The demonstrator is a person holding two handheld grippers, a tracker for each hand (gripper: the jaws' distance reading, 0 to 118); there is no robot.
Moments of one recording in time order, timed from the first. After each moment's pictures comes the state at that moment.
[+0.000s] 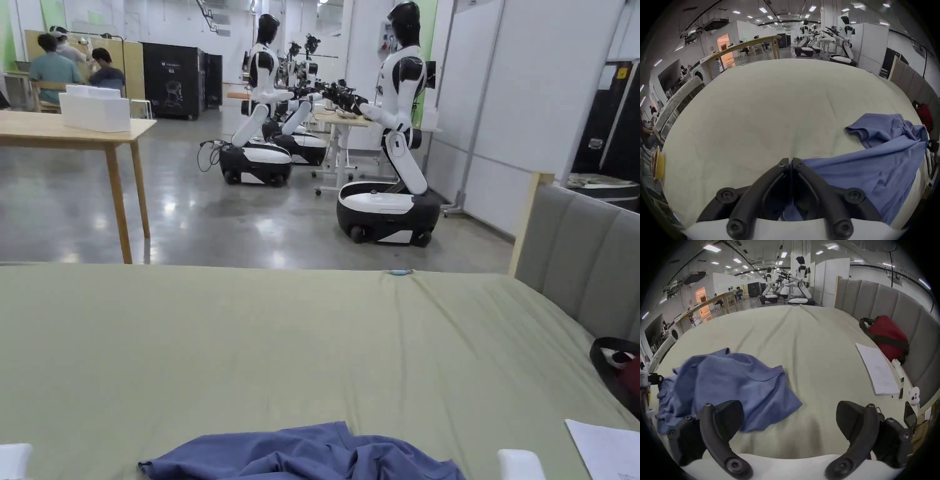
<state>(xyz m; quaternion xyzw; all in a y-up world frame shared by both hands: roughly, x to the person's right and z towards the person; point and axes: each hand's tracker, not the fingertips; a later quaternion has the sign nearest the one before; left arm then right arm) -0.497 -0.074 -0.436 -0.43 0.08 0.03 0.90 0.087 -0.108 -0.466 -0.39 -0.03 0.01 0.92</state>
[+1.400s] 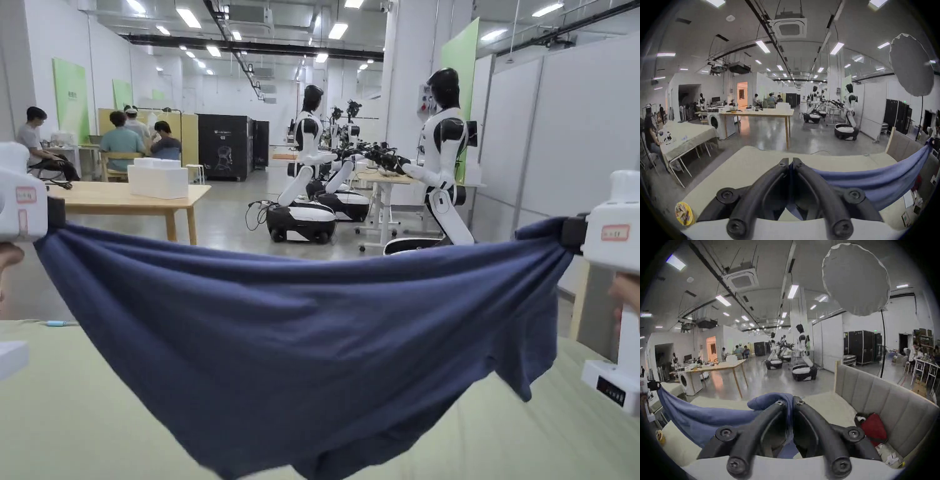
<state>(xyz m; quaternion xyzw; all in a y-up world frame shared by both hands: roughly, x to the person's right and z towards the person) -0.563 0.288 -0.493 -0.12 0.13 0.03 0.98 0.065 0.283 -0.532 -0.08 -0.02 -0.03 1.00</state>
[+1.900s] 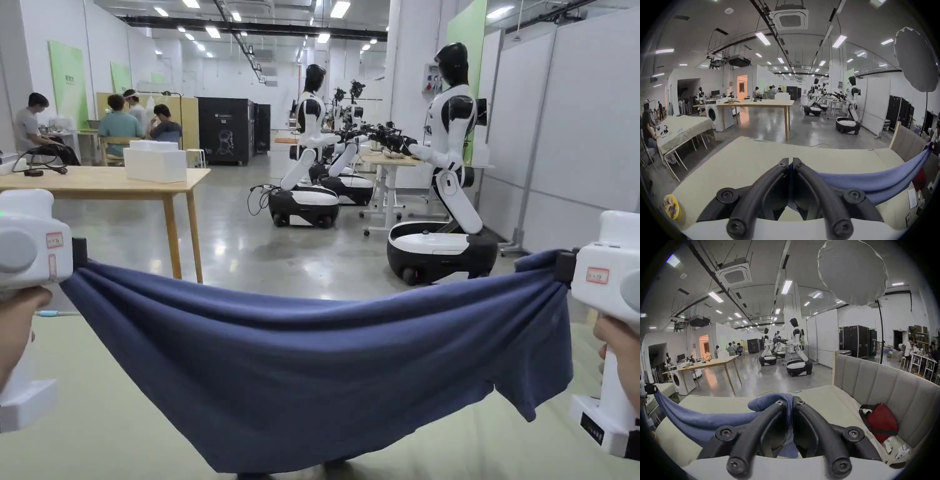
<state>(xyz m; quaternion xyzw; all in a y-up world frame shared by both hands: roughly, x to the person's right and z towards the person) -0.556 0.185 -0.569 -0.16 0.13 0.05 0.98 0.051 0.181 -0.596 -0.11 -0.05 -0.03 0.99</state>
